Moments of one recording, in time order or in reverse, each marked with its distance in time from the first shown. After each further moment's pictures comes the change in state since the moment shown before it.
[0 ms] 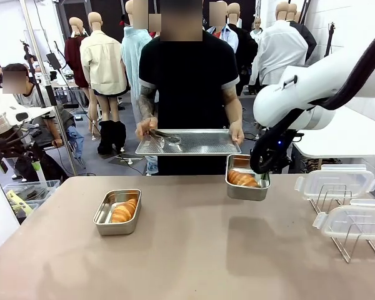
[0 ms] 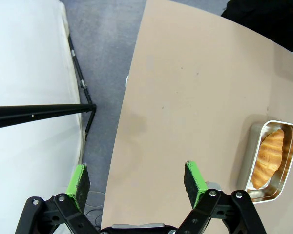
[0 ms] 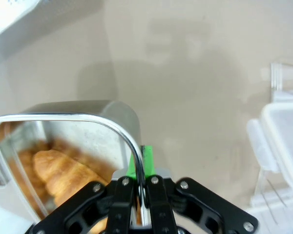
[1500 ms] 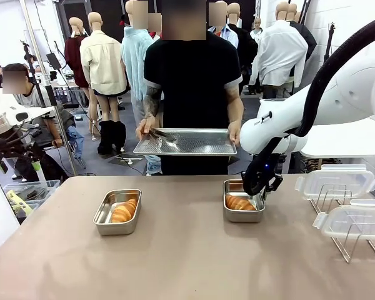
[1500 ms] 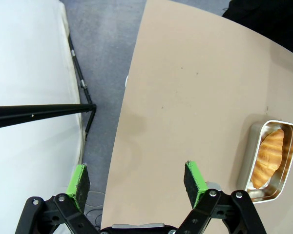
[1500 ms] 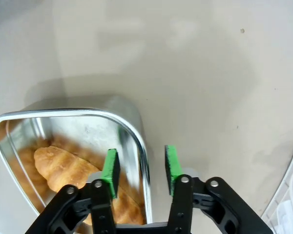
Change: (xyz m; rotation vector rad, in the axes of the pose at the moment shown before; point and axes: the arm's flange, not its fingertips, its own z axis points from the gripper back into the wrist) left arm 0.000 0.000 0.000 0.000 0.000 0.000; right arm 0.032 0.009 -0.101 -0.106 0.110 0.064
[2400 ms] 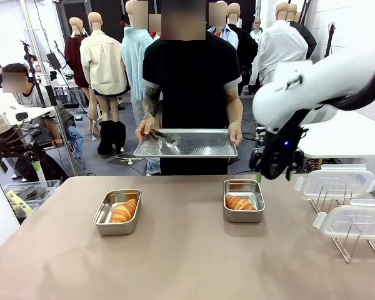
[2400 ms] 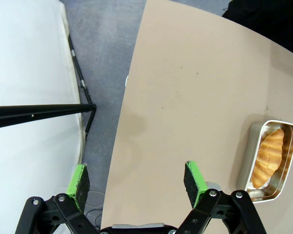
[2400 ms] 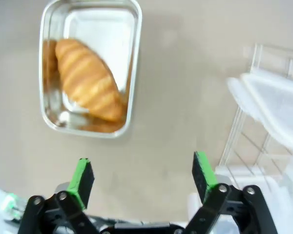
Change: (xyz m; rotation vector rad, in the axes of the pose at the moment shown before) left arm 0.000 0.000 0.001 0.000 -0.001 0.000; right arm -0.098 -0.014 0.131 -0.045 -0.032 0.188
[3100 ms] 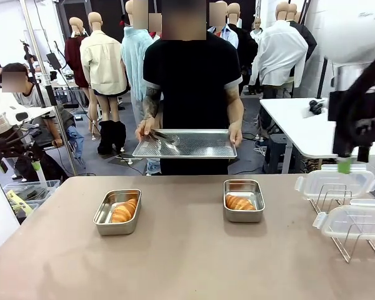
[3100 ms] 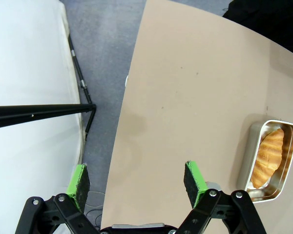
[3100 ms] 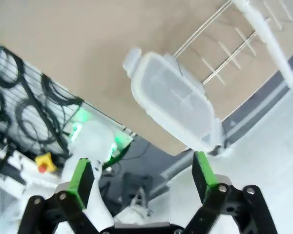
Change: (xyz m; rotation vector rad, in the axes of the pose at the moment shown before) left arm 0.000 0.000 0.000 0.000 0.000 0.000; right arm -0.116 -0.105 0.125 0.007 0.217 0.597
